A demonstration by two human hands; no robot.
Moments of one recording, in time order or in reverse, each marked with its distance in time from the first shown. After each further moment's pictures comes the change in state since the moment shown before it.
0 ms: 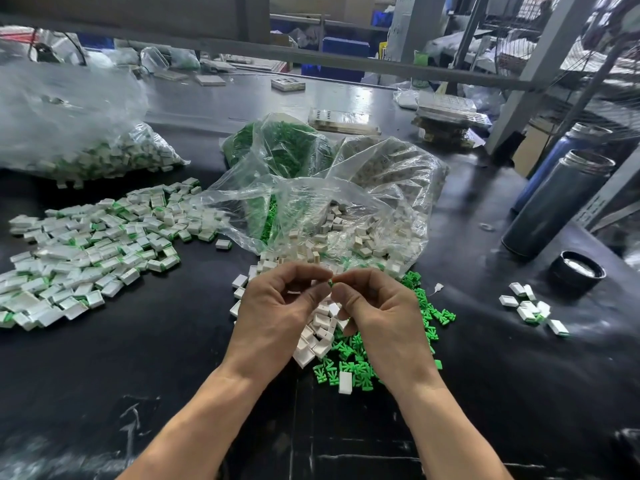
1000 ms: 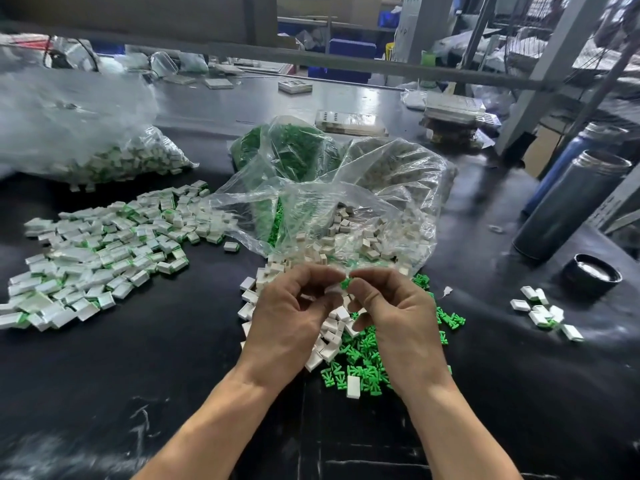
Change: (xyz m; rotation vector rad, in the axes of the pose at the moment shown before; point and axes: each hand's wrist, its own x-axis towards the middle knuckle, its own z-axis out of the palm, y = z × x) left_hand 0.002 -0.006 0.005 0.105 0.000 0.039; right_hand 0.004 -0.003 0.000 0.130 0.098 0.012
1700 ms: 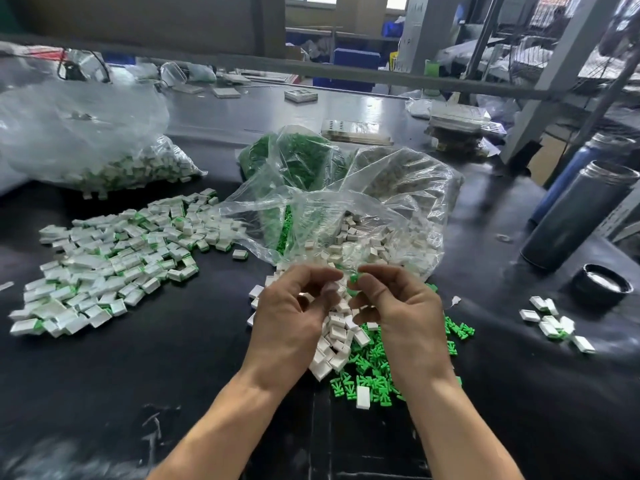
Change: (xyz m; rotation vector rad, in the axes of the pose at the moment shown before) left_hand 0.004 0.007 -0.007 0.035 0.074 0.021; right_hand 0.010 -0.007 0.011 0.093 0.045 0.024
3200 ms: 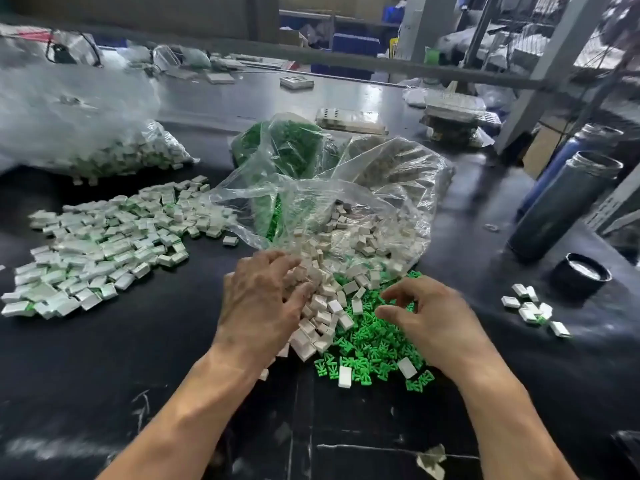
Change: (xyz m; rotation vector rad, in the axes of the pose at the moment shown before) left_hand 0.005 -0.012 -0.016 0.855 -0.014 0.032; right_hand 0.005 -0.023 -0.074 -1.157 -0.187 0.016
